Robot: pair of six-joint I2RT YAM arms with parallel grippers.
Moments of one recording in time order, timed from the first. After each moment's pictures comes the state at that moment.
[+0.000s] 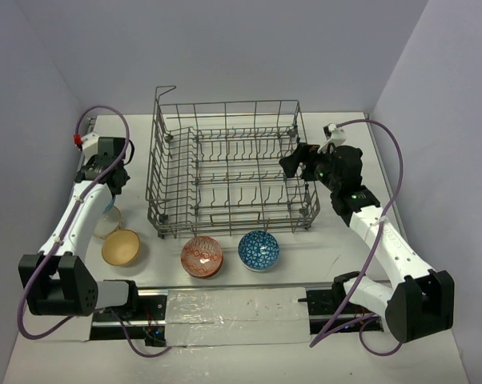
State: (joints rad) left arm -0.04 1.30 1.08 -0.67 -0.56 -0.57; right arm 0.22 1.08 0.79 0.01 -0.22 0.38
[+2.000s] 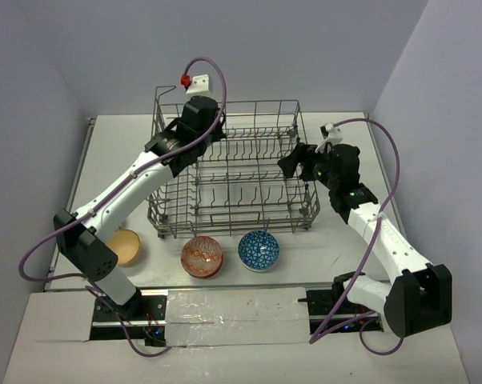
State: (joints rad) left arm -0.69 1.63 1.70 -0.48 -0.47 -0.49; right arm 0.22 1.12 0.80 0.01 -0.25 0.38
